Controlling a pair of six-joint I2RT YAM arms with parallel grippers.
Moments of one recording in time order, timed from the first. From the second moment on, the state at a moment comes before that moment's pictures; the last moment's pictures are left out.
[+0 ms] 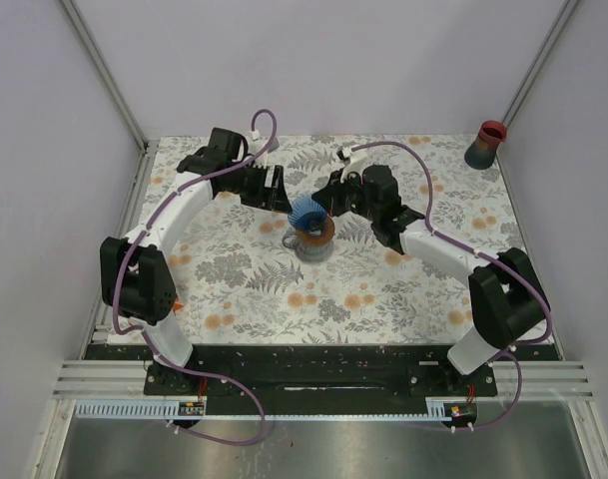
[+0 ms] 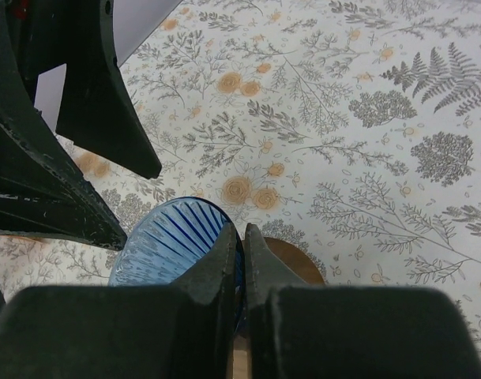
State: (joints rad) left arm -0.28 1.72 1.55 -0.75 0.64 -0.05; right arm 0.56 1.60 1.09 0.30 -0.26 0.26
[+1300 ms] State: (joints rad) left arm -0.34 1.81 1.50 -0.66 0.67 -0.11; right arm 0.49 1.70 0.97 0.55 -0.36 0.43
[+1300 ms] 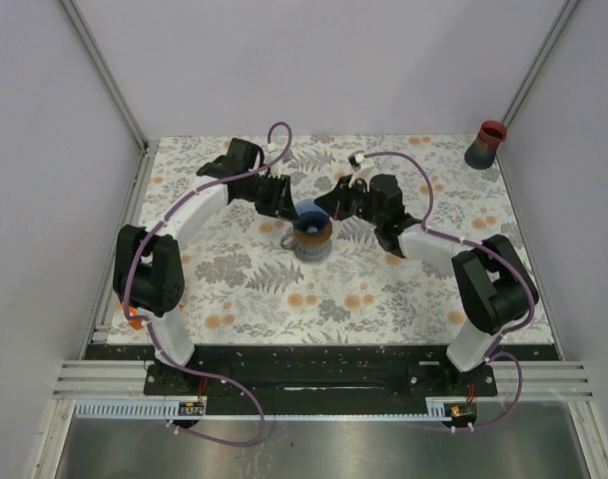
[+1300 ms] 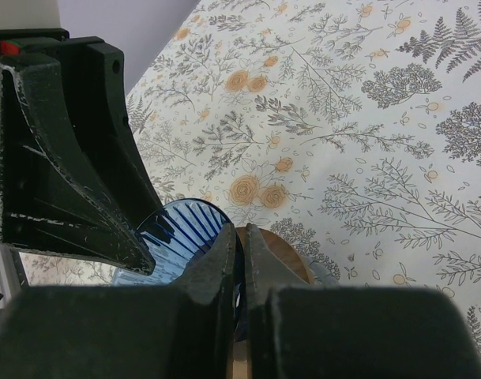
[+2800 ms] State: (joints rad) left arm -0.34 1.81 1.62 -0.79 0.61 -0.02; right arm 0.47 1.73 1.37 -0.03 -0.41 0.37
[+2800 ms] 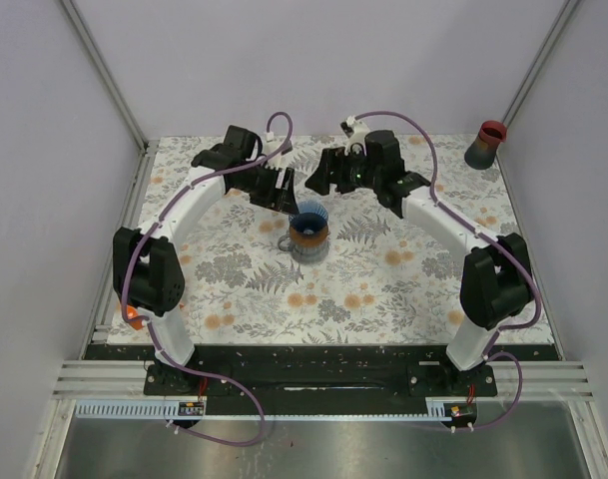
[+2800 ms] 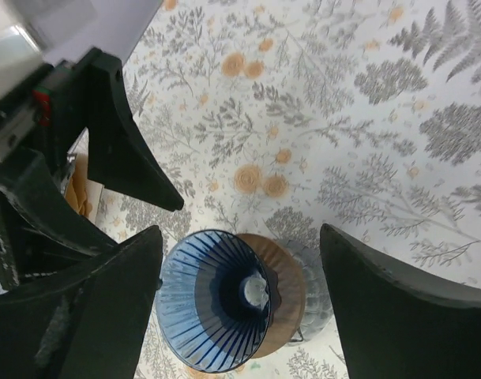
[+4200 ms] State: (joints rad) left arm -0.10 1.64 1.47 -0.93 0.30 0.27; right arm -0.05 1.88 1.90 -0.77 -0.12 0.27
